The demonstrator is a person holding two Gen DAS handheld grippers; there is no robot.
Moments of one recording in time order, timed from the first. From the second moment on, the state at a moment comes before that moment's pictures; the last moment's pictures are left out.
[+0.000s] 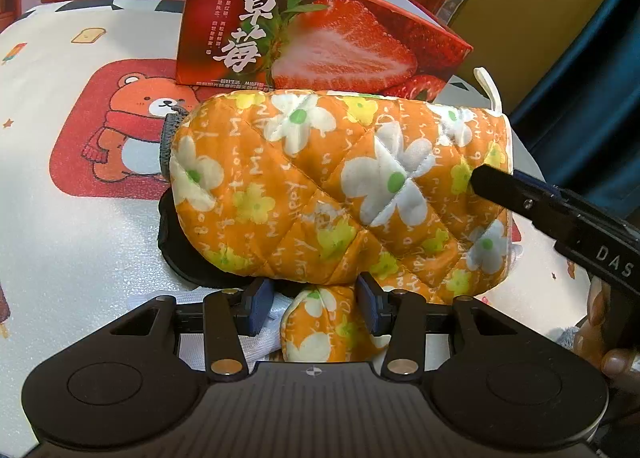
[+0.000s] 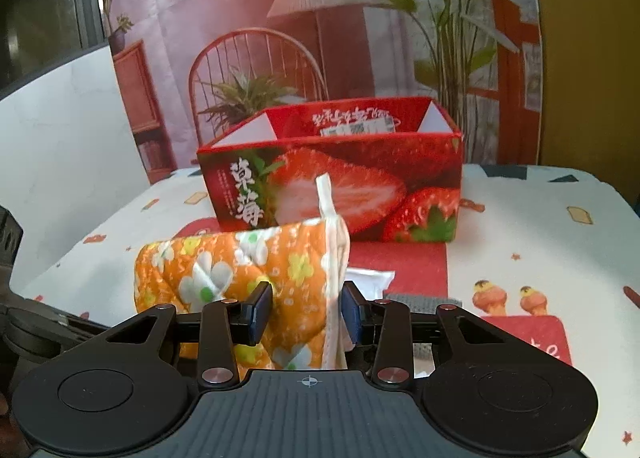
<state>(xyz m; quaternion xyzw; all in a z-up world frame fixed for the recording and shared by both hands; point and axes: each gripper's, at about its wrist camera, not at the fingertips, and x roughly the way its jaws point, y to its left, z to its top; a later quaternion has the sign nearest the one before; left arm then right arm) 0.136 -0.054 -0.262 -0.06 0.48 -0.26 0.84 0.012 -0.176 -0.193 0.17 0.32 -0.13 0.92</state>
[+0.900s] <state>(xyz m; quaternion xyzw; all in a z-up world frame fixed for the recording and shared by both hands) 0.134 -0.009 -0.224 -0.15 0.42 -0.21 0.87 0.021 -0.180 -0.209 0.17 0.35 -0.11 0.91</state>
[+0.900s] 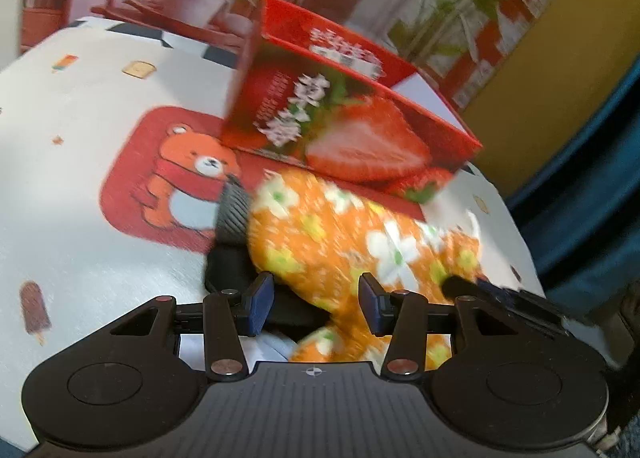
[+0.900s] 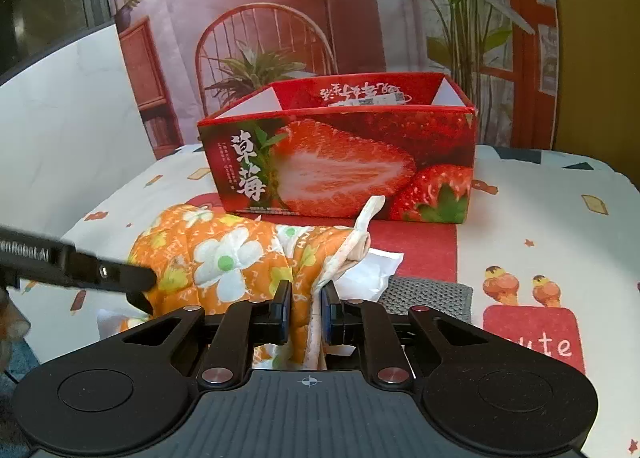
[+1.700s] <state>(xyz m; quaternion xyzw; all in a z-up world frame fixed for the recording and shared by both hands) 0.171 -0.013 -0.182 -0.11 0.39 -0.24 0.88 0.032 -0.201 -0.182 0.18 0.31 -0.10 0.93</state>
